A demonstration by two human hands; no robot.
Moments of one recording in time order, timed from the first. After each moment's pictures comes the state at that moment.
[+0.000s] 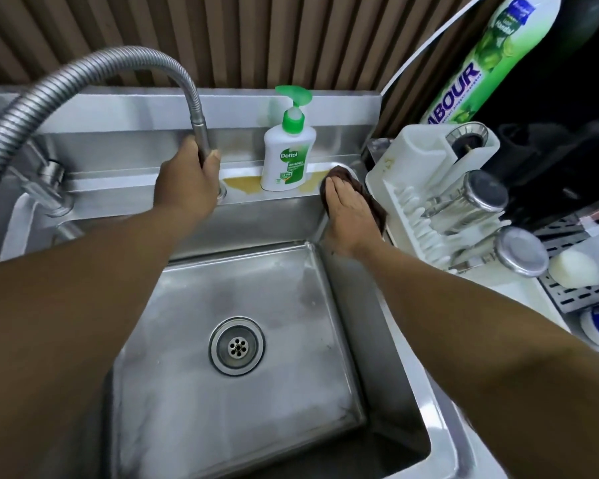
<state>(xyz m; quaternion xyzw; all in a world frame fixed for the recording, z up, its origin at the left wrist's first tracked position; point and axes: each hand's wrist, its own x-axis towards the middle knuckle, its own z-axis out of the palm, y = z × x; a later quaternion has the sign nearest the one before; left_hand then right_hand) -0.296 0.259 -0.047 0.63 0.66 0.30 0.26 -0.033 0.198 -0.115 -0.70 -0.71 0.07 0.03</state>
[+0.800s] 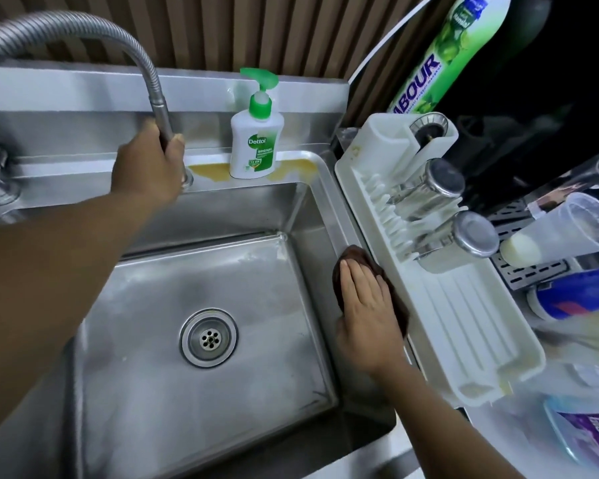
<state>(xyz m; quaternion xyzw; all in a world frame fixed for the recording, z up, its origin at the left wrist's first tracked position) -0.298 0.259 -0.044 0.65 0.65 0.29 0.25 -0.041 0.001 -0.115 -0.75 -0.66 0.01 0.03</state>
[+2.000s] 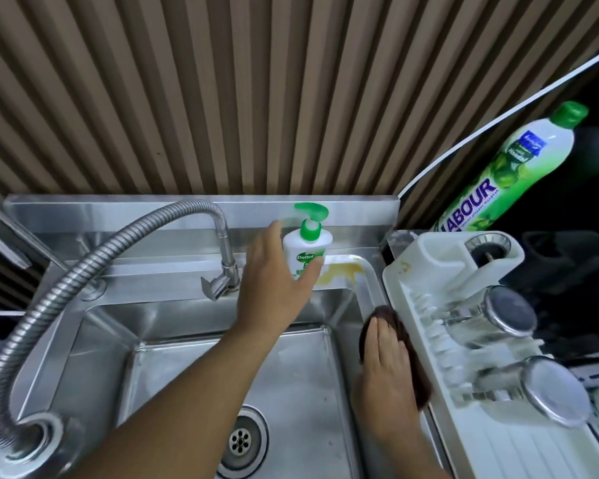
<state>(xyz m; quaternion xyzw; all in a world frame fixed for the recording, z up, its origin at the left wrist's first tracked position) -0.212 0.241 -0.025 0.66 0.59 0.38 0.26 -0.041 0.109 -0.137 -0.76 -0.63 -0.05 0.15</state>
